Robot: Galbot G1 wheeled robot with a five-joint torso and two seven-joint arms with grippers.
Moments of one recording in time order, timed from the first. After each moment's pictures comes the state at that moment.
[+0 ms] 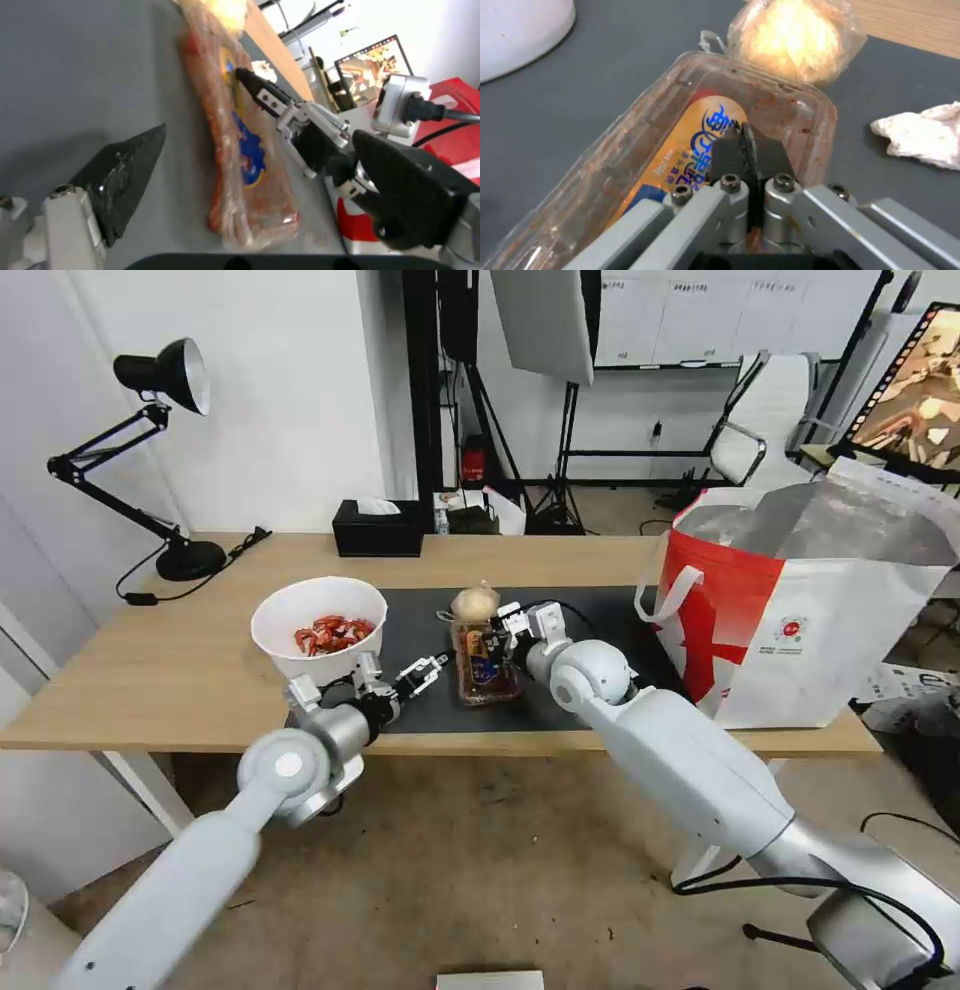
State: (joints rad) left arm 0.83 -1.00 -0.06 -1.78 -1.64 0.29 -0.26; right arm -0.37 1.17 -0.31 1.44 0.79 -0.61 0.16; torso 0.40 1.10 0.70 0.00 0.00
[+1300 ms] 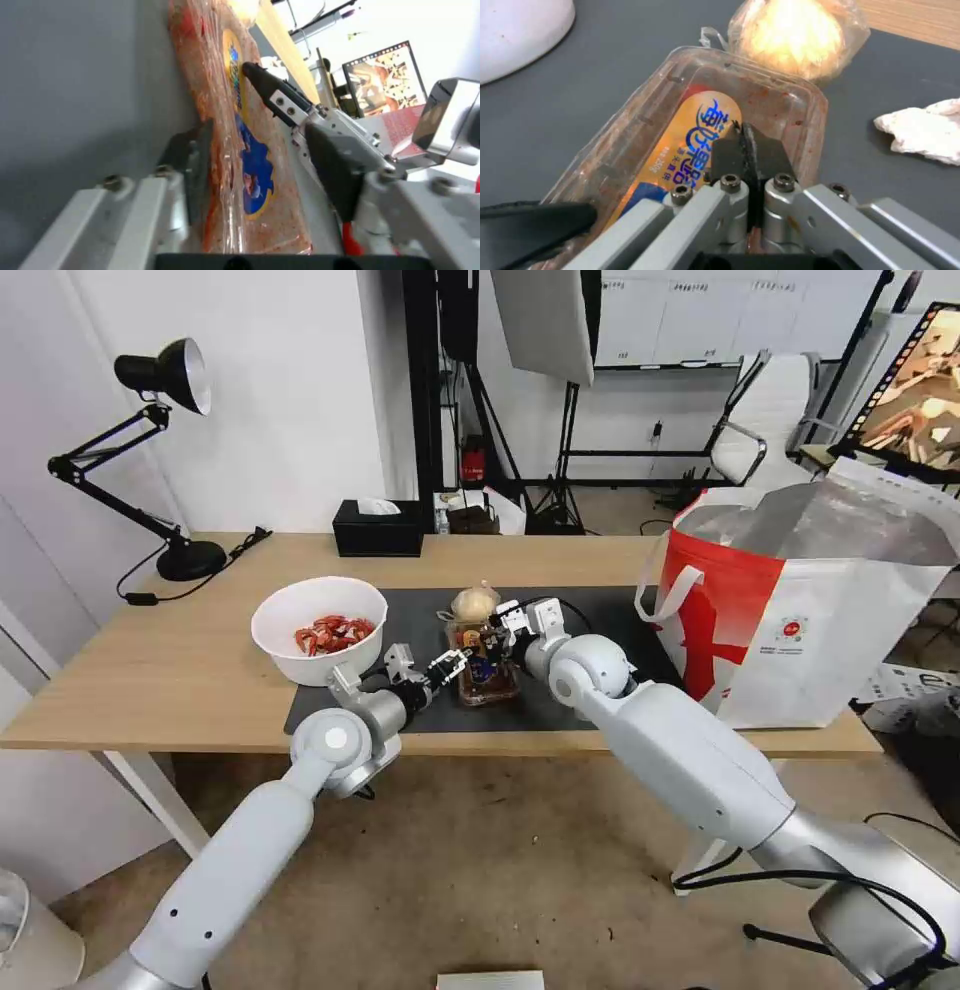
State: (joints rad) left arm 0.76 -1.10 -0.03 -1.67 -1.64 0.30 -0.30; right arm -0.35 1.16 -0.33 1.44 0.84 -0.62 0.18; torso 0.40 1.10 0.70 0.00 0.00
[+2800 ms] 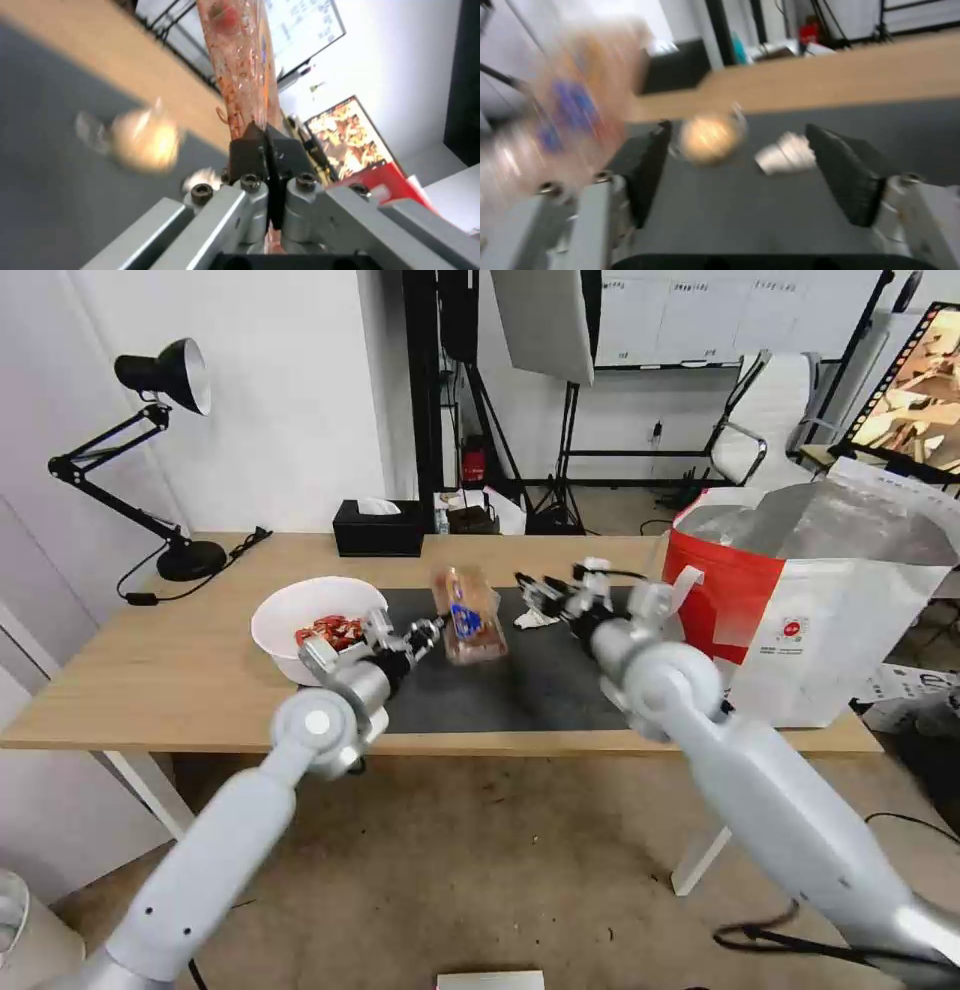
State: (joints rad) left arm 0.65 -1.03 -0.07 -1.76 -1.61 0.18 -0.29; right arm -0.76 0.94 0.05 1.91 1.04 -0.36 0.35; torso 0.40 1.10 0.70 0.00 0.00
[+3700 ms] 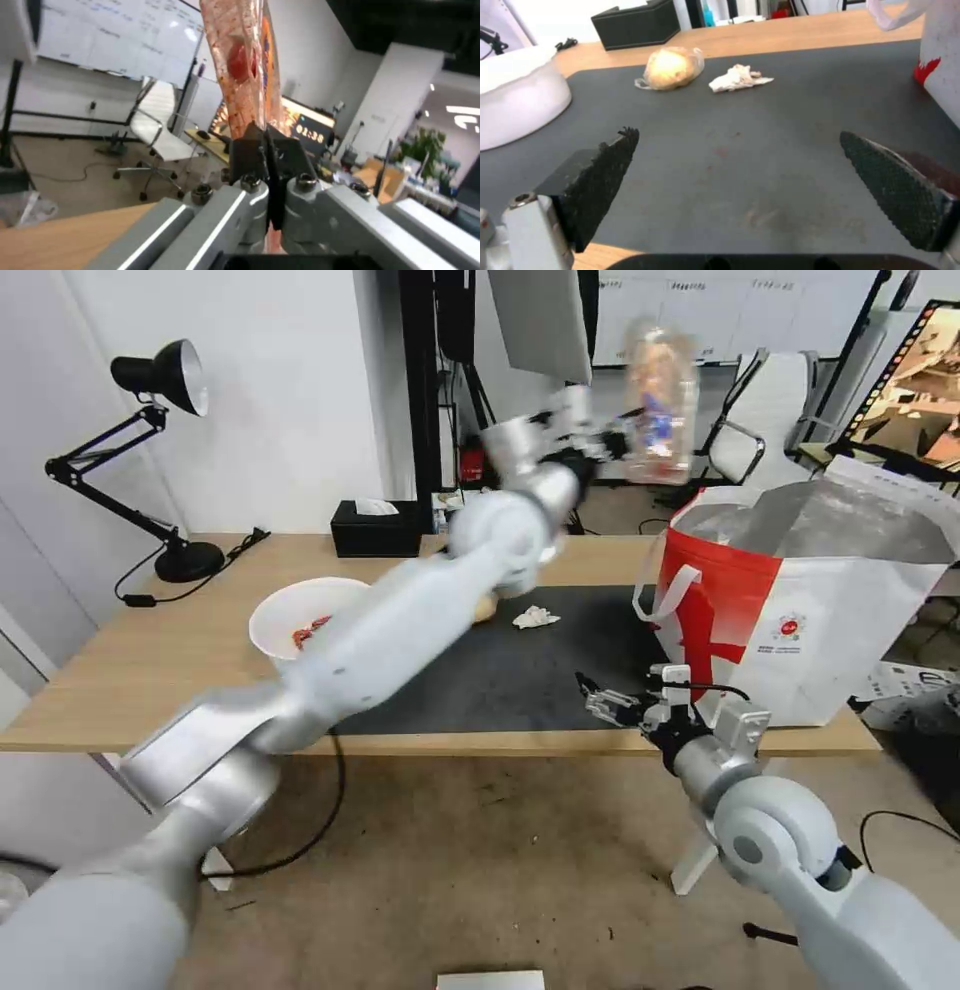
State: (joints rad) left arm -0.10 -1.52 0.50 -1.27 -1.29 0.04 -0.21; right arm -1.19 0.89 0.30 2.13 0.88 -0.37 0.29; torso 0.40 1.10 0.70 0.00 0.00
